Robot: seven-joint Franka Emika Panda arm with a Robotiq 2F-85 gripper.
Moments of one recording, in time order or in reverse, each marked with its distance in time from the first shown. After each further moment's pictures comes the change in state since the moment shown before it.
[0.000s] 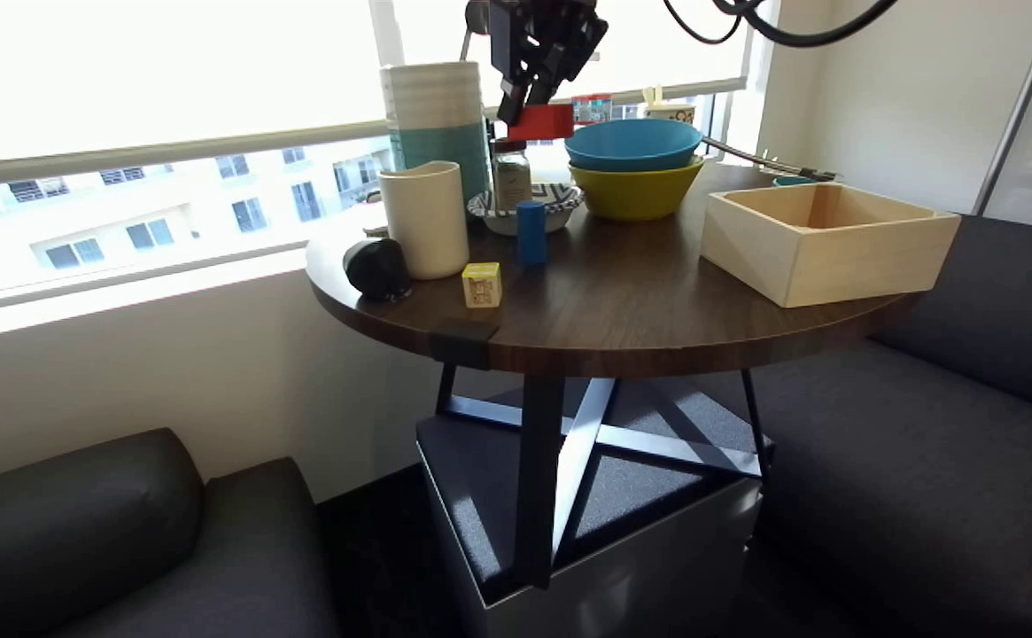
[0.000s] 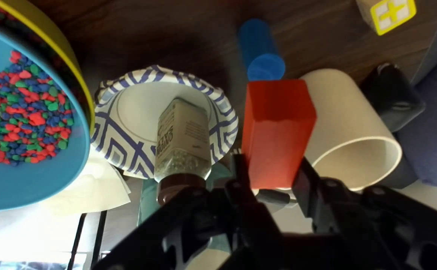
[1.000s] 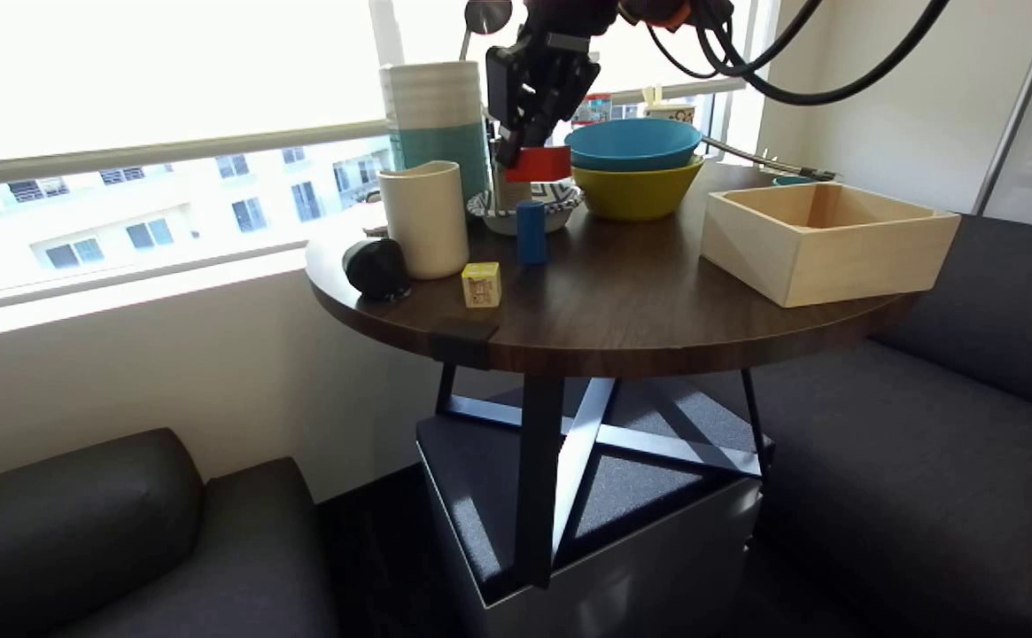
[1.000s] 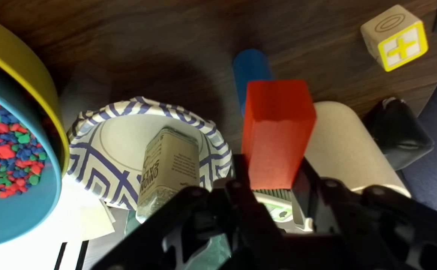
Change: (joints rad) arm 0.003 0.042 0.016 -0.030 -0.016 0.039 0.000
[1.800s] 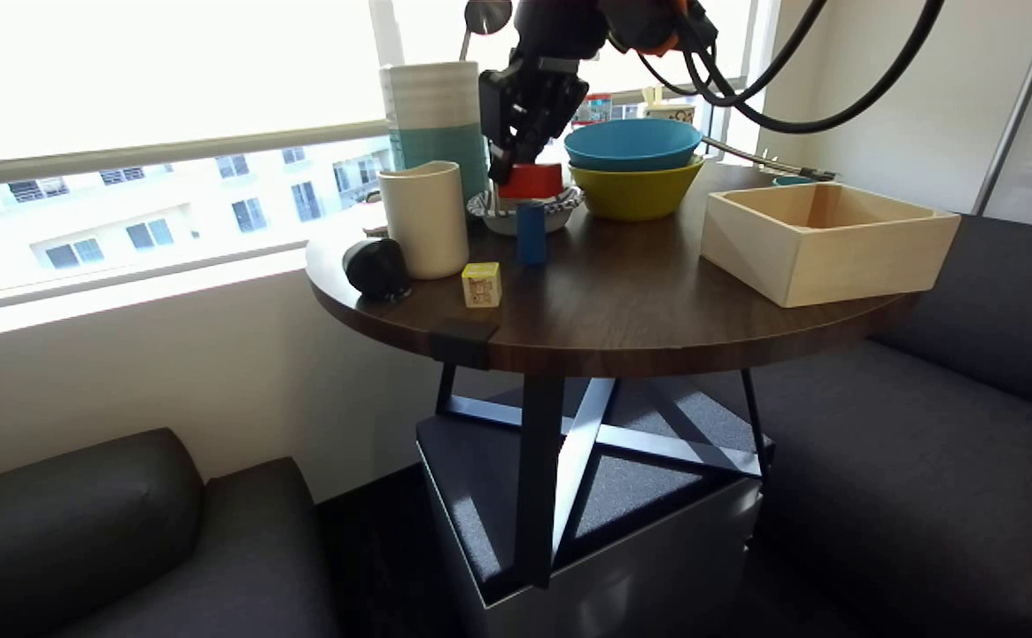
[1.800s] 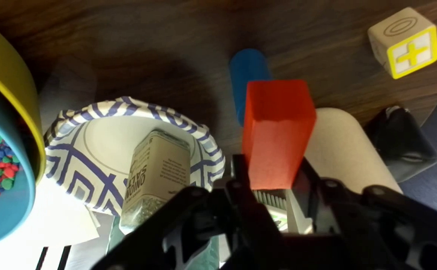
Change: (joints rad) arm 0.007 0.035 0.000 0.000 0.000 0.036 -0.035
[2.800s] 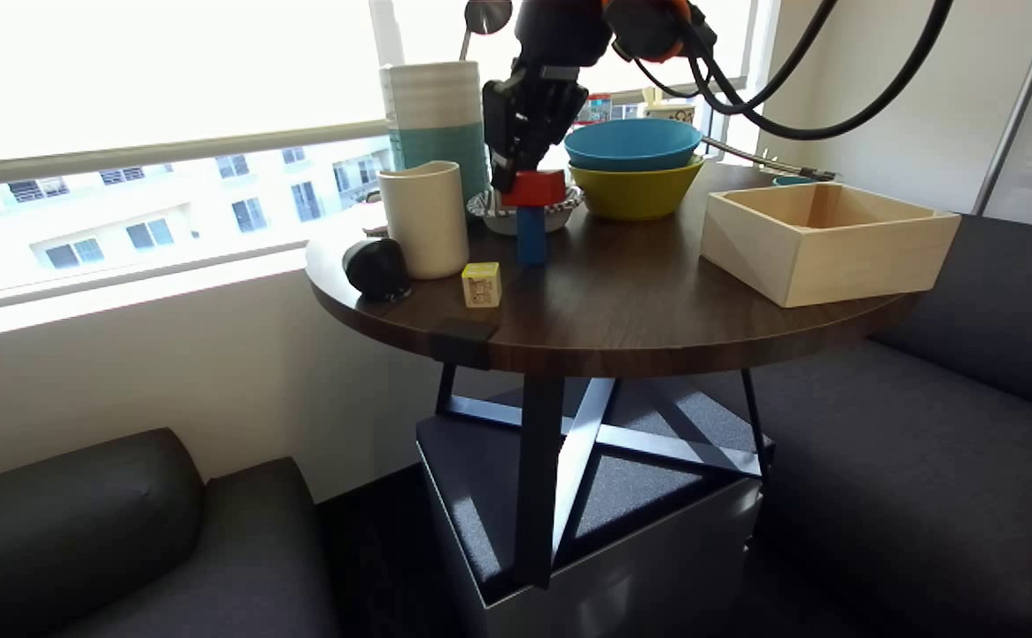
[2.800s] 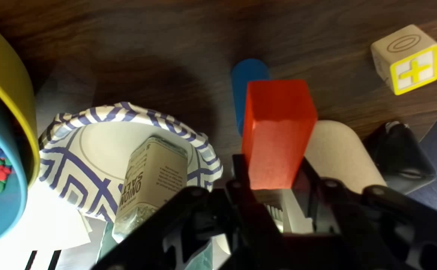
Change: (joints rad) arm 0.001 0.006 0.000 -0.004 0.000 -0.009 -0.039
